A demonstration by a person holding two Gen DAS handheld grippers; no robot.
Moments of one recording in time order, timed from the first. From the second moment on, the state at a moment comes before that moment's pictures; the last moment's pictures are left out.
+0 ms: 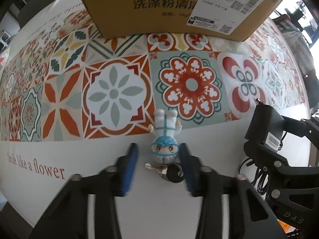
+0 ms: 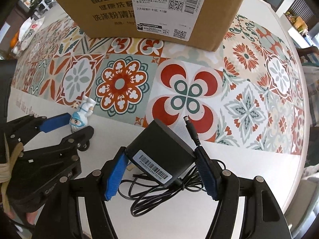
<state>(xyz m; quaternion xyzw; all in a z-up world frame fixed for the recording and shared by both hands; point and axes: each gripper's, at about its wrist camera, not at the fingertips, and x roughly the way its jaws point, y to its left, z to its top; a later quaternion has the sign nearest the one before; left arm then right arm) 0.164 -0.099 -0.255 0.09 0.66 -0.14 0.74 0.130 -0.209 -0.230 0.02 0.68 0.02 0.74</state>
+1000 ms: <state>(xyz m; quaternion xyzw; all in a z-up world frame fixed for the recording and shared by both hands) 0.148 -0.078 -0.138 0.07 0.55 -0.18 0.81 0.118 -0.212 -0.140 0.06 0.59 0.02 0.80</state>
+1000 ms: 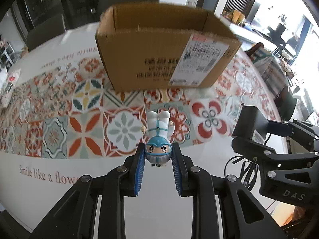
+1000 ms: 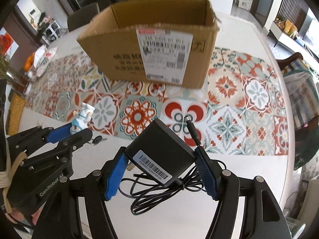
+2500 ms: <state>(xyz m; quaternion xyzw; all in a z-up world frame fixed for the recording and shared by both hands) 0.232 -0.091 0.012 0.07 0.38 -0.19 0.91 0.193 -0.222 0.009 0.07 0.41 0.01 0.91</state>
